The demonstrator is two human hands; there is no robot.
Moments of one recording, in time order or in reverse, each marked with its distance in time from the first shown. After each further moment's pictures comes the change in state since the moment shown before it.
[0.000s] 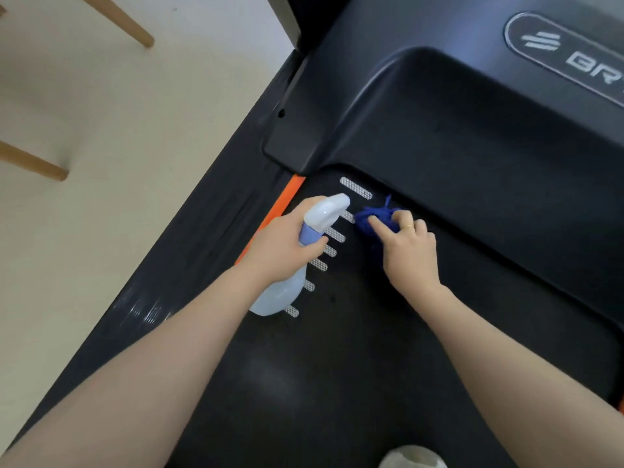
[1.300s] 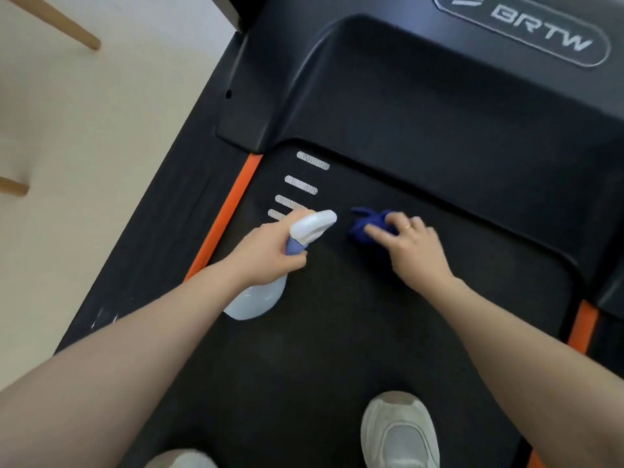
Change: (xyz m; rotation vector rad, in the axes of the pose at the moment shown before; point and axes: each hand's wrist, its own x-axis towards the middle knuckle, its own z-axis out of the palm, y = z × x) left_hand -0.024 0.012 0.027 0.155 -0.287 0.062; right_hand -0.067 0.049 -0.028 -0.037 -0.224 -0.028
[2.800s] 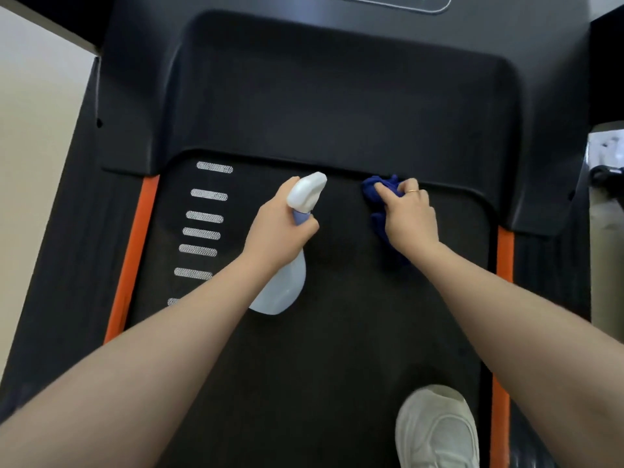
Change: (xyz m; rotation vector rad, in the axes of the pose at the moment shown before) left_hand 0.046 0.101 0.076 -0.179 0.153 0.087; right_hand -0.045 0.073 -0.013 0.148 -0.018 0.657
